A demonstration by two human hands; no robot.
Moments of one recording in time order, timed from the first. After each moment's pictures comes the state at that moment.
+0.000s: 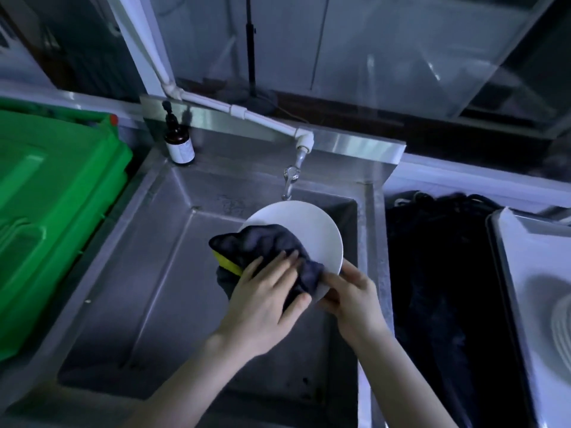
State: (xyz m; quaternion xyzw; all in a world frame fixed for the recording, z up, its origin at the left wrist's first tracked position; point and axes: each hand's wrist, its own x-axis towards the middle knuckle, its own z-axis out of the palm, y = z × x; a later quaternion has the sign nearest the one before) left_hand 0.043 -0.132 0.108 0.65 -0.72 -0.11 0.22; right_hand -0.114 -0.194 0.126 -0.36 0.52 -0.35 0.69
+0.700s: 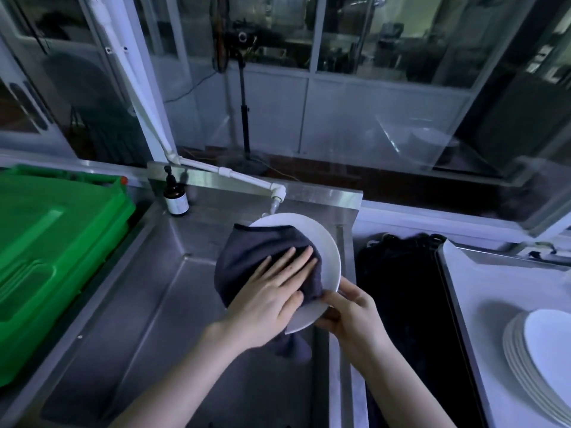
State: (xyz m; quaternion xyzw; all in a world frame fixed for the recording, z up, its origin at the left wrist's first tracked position) left_hand 0.000 -0.159 0.173 0.58 -0.80 -0.07 0.15; right_hand -0.175 -0.184 0.194 -0.41 0.41 -0.39 0.72
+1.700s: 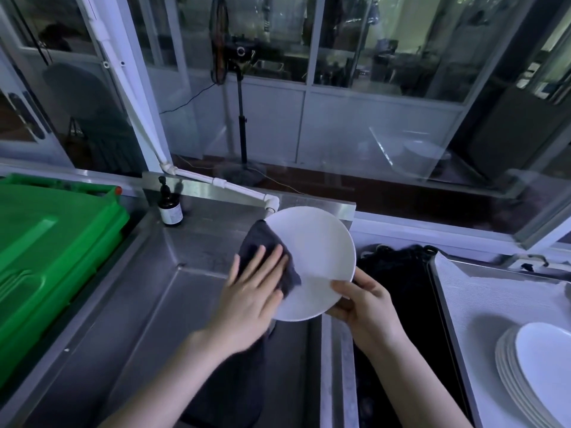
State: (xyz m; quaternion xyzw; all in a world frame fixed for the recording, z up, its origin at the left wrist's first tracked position) left_hand 0.010 -0.166 0.168 0.65 -0.74 -0.03 0.16; right_hand -0.198 -0.221 0.211 -0.38 0.42 -0.42 0.70
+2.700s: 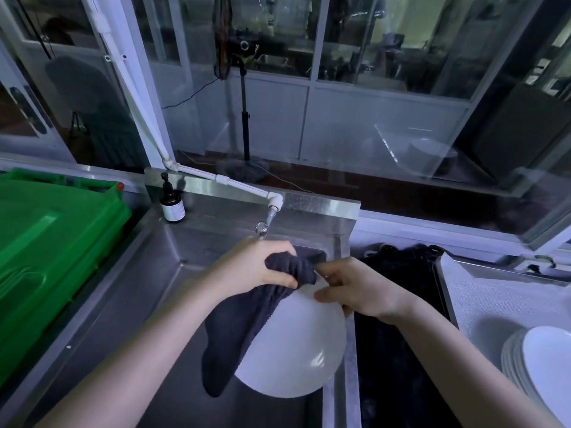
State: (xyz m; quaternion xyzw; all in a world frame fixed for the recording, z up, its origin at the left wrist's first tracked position) left_hand 0.037 -0.210 0.228 0.61 -0.70 -0.25 0.27; right_hand -0.190 -0.252 0.261 -0.77 0.36 -0.07 0.53
